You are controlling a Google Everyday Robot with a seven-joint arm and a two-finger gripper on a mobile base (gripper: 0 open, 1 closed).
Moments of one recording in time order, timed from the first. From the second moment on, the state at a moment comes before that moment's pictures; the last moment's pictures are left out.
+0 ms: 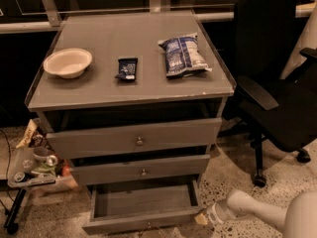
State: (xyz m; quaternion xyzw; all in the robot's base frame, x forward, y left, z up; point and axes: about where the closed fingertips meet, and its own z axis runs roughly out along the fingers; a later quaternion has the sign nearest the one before) arm 0.465 -0.214 0.184 -0.24 0.93 0.25 0.12
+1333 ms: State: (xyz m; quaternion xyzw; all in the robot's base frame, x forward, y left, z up) arm 0.505 -0.222 0.205 -0.22 0.93 0.24 0.17
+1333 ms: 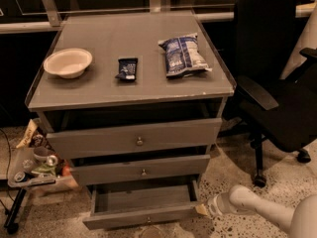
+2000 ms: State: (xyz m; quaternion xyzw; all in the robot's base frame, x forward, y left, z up) arm 0.459 -0.225 0.216 -0.21 0.94 0.25 0.14
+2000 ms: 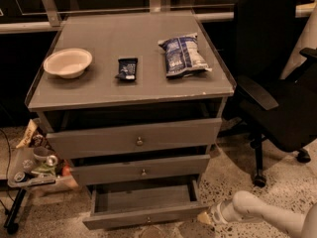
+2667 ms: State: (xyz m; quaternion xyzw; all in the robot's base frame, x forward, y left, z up) arm 0.469 -0.223 0.188 -0.18 0.94 0.25 0.14
